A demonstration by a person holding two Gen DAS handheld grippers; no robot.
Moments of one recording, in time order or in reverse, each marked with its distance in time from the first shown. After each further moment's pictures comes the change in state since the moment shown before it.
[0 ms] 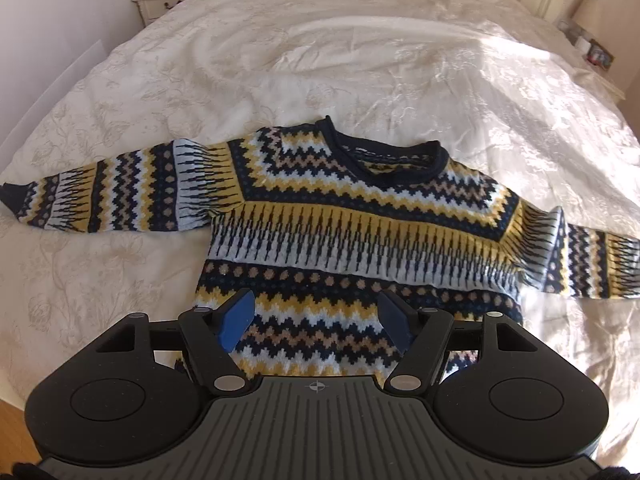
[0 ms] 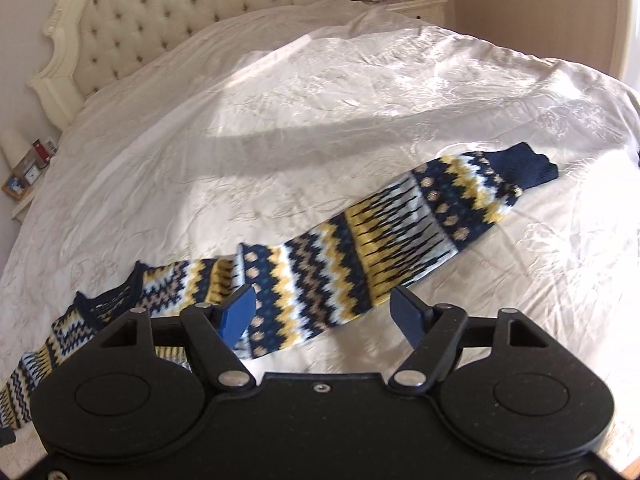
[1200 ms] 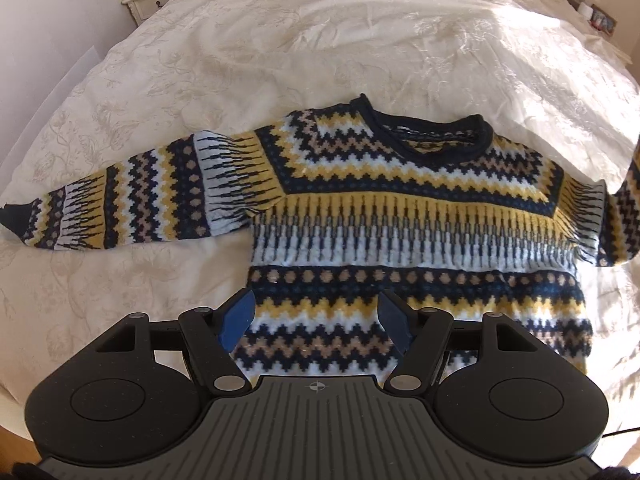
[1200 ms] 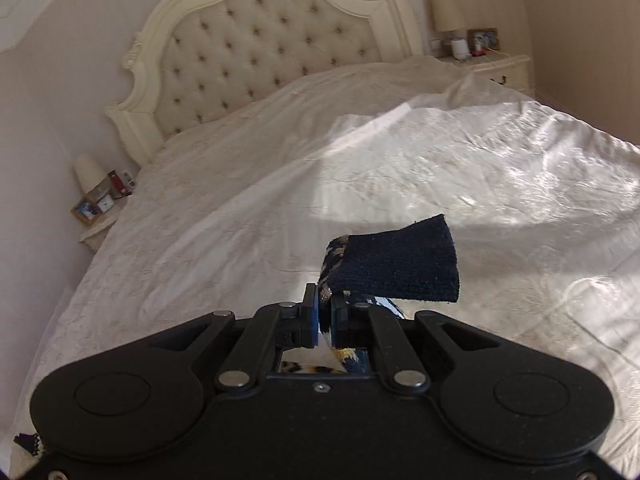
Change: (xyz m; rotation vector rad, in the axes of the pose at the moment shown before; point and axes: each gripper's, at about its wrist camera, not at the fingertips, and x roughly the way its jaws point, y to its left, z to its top) left arm 0.041 0.061 0.011 0.093 0.052 0.029; right arm -0.026 0.154 0.055 -0.170 -0.169 0.342
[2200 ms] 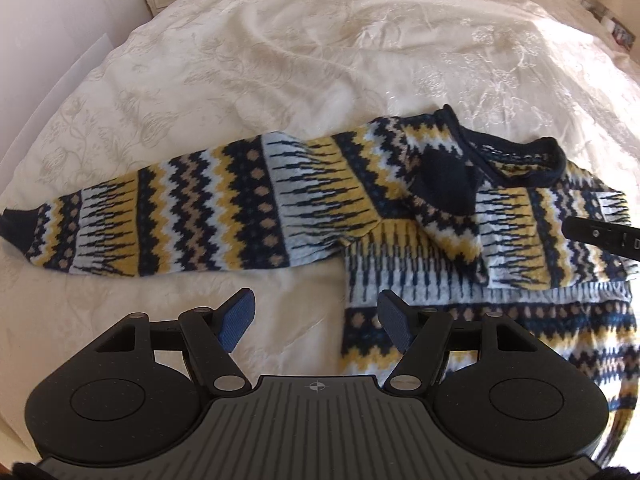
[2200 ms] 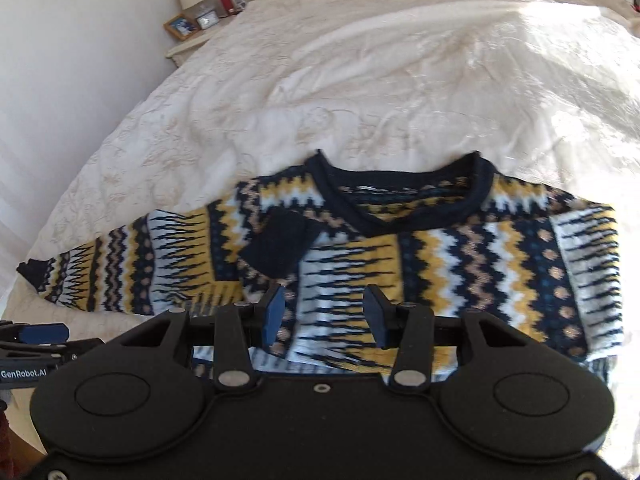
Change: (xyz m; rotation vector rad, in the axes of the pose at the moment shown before) left arm 0.054 0.069 0.029 -0.015 -0.006 -0.004; right arm 0.132 0.136 -0.165 -0.207 0.394 0.105
